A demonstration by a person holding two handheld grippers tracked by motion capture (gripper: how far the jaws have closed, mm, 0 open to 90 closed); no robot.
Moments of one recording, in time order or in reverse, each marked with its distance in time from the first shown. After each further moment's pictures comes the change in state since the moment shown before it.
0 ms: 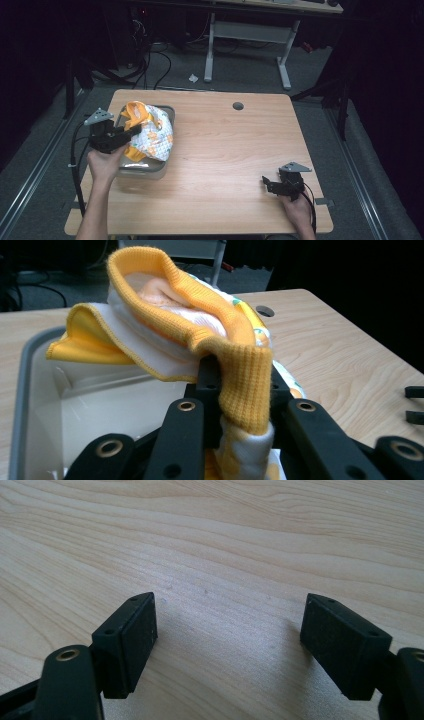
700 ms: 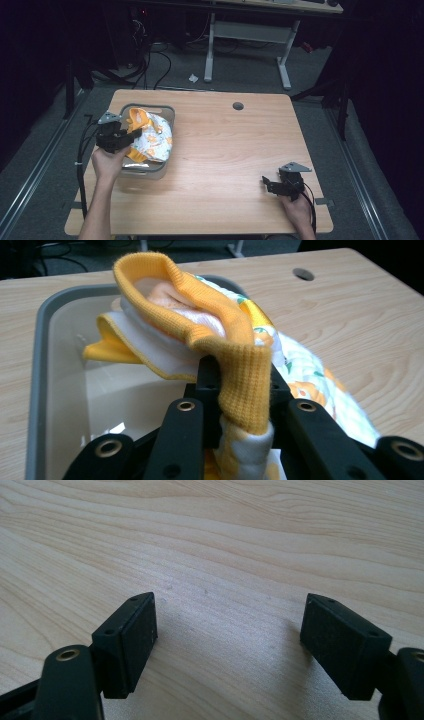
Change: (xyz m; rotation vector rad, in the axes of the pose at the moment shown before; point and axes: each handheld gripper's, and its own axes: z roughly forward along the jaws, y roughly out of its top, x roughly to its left) left arm 0.016 -0.014 0.029 0.128 0.120 0.038; right arm 0.000 0.000 0.000 -0.001 0.000 -0.001
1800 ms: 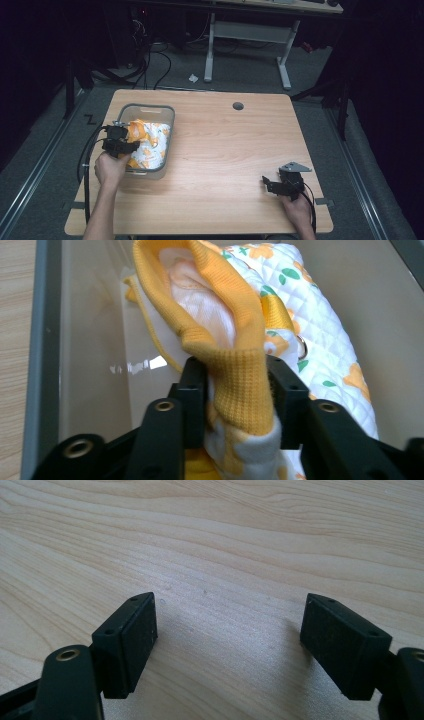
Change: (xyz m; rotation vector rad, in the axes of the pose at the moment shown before) left arm 0.010 -0.021 0.035 0.242 0.177 -0.052; right arm 0.000 0.000 0.000 -0.001 -0.001 0.001
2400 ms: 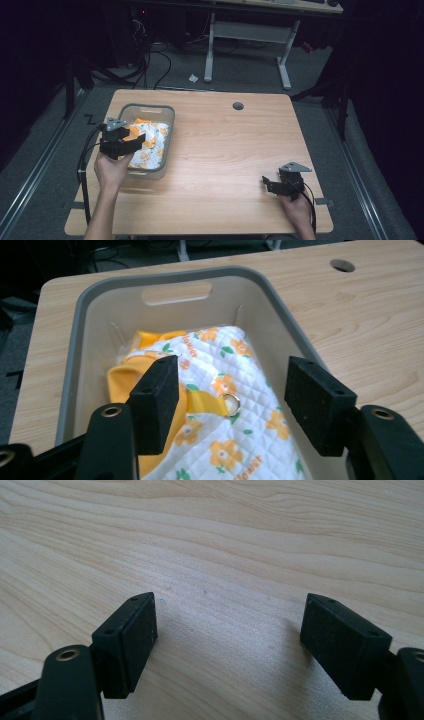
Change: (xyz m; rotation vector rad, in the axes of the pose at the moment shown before) left arm -0.031 0.000 -0.051 -0.265 -0.048 0.043; right arm 0.000 0.000 0.000 0.000 0.000 0.000
